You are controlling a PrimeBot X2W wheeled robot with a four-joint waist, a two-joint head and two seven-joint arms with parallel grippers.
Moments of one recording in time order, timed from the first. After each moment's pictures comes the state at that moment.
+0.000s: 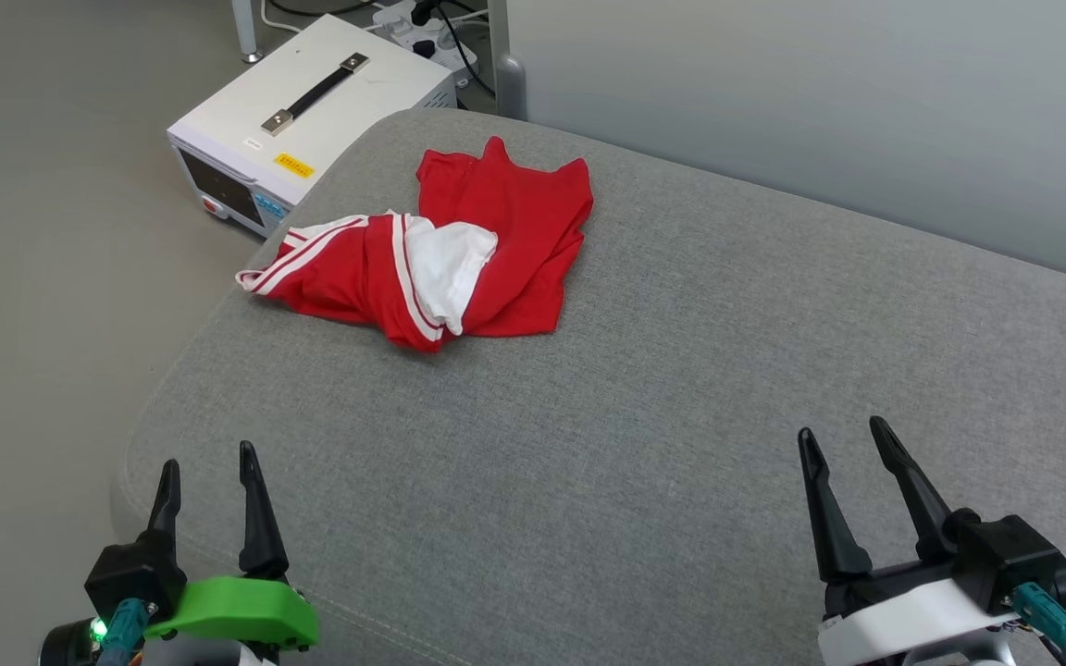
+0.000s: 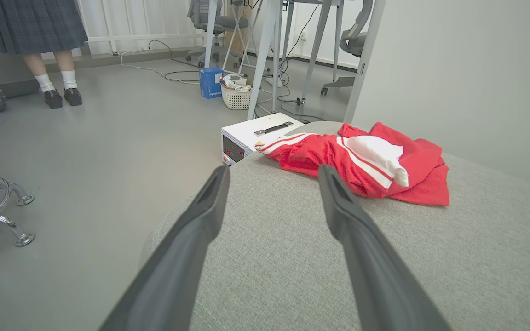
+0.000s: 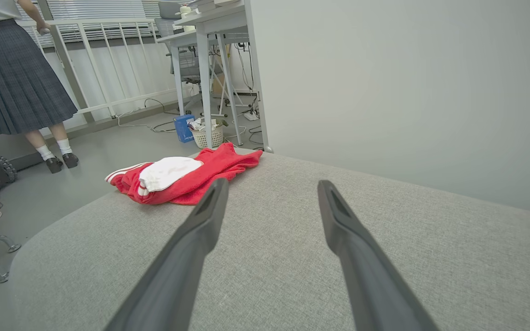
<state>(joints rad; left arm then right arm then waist) 0.04 0.05 0.07 0.09 -0.19 0.05 -0.26 0.08 -0.05 0.10 -0.03 0.16 0.13 -0.25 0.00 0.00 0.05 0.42</state>
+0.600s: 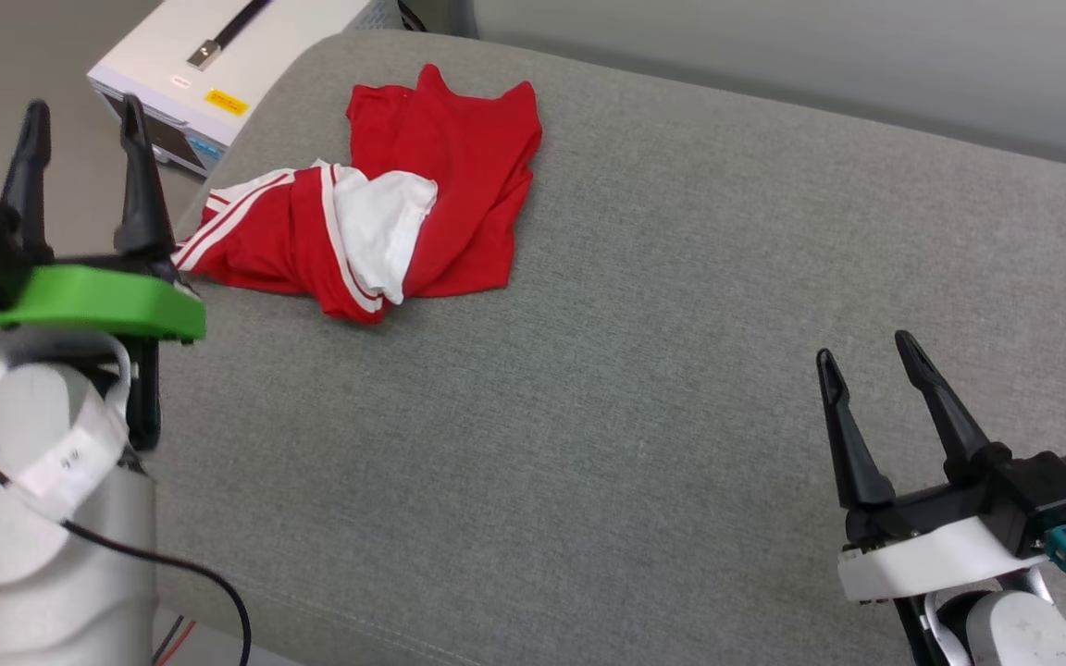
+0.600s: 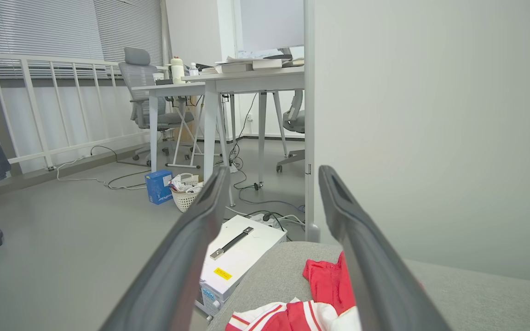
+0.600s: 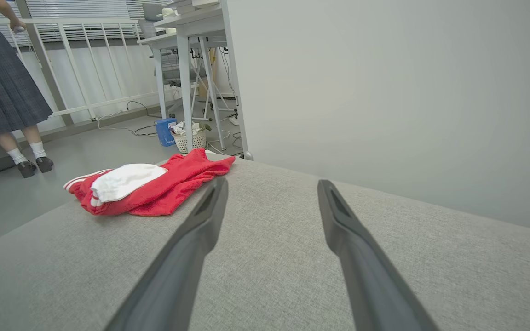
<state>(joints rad) -0.50 0.22 0.11 0.23 -0.21 -0.12 -0.24 -0.03 -0.10 0.11 -0.09 0.13 0.13 -0.25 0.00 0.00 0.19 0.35</state>
